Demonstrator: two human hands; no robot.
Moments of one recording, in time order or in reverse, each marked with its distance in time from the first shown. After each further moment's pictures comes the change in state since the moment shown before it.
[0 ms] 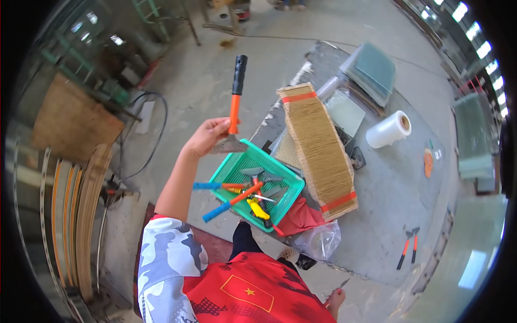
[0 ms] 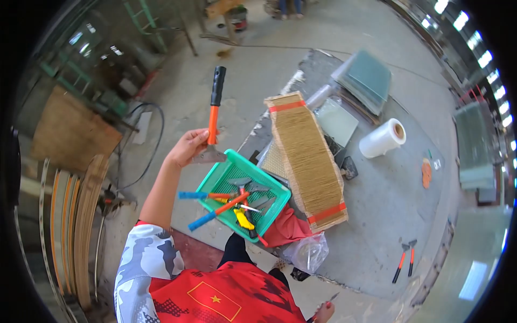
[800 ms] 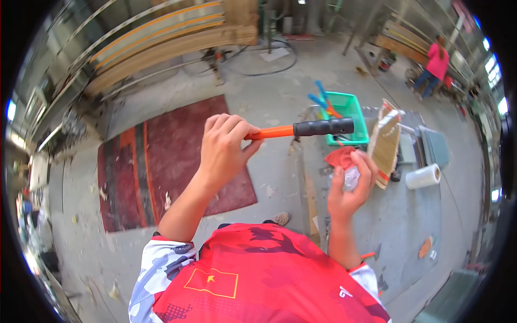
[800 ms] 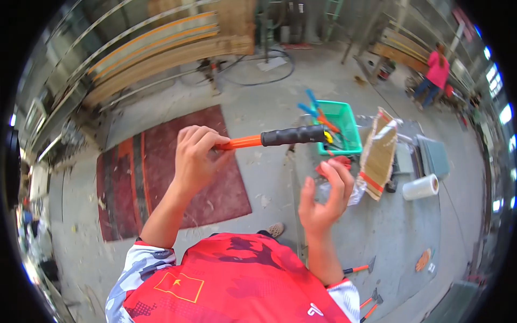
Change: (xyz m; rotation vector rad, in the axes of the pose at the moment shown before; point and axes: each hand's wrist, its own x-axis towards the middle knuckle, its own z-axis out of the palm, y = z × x) left_hand -0.675 -0.118 0.413 1.330 1.420 0.475; right_hand -0.303 -0.201 -0.087 0.466 -0.788 -2.130
